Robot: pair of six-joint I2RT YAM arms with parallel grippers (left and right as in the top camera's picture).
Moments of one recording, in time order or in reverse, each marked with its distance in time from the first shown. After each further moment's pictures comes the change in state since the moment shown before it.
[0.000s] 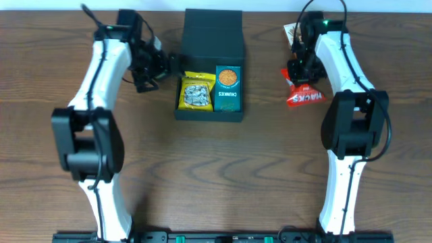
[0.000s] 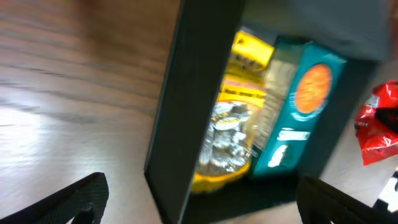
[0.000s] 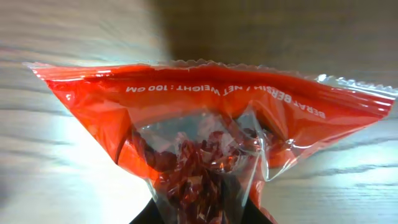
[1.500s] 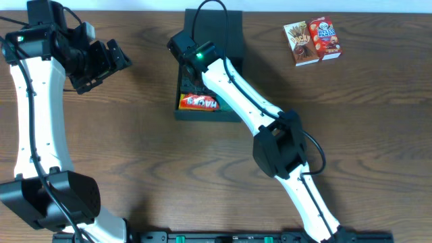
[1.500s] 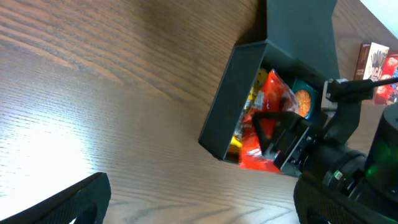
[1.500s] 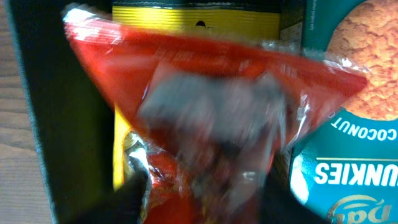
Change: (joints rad) left arm 0.233 -0.312 0.011 -0.178 -0.082 0.072; right arm 0.625 0.103 0.203 0.135 0.078 0.757
